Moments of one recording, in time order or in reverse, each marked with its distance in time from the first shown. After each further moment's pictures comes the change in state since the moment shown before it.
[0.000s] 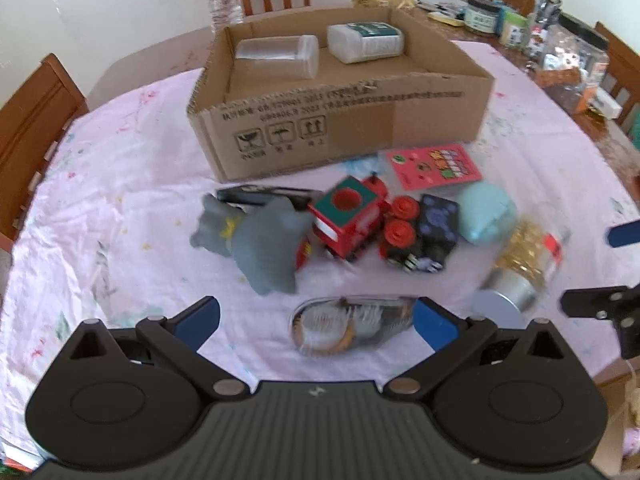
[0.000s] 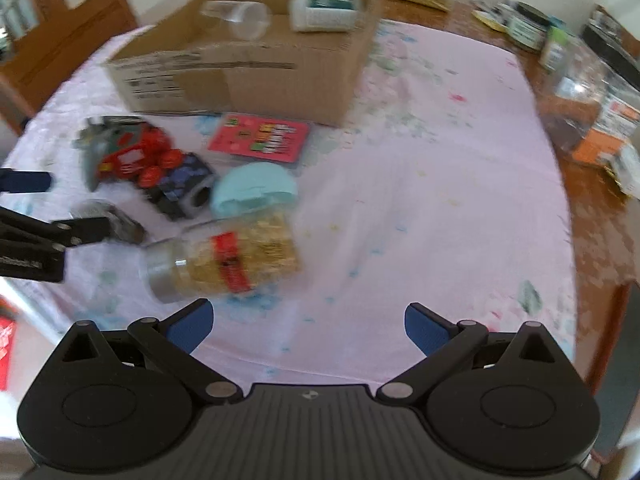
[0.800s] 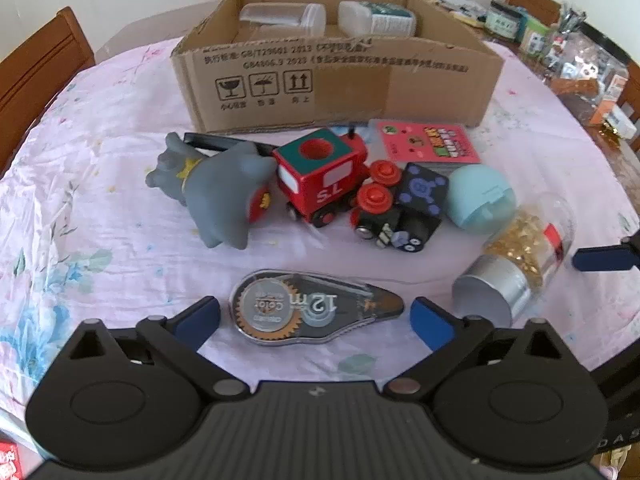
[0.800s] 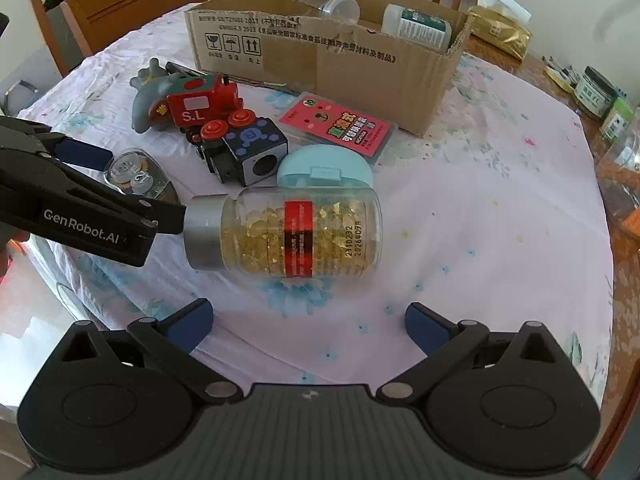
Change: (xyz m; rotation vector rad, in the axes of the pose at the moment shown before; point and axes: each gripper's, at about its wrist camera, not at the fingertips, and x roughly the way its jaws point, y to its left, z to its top) left arm 0.023 -0.020 -0.019 -0.128 0.003 0.009; right arm 0.024 0.029 -0.021 -0.235 -0.064 0.025
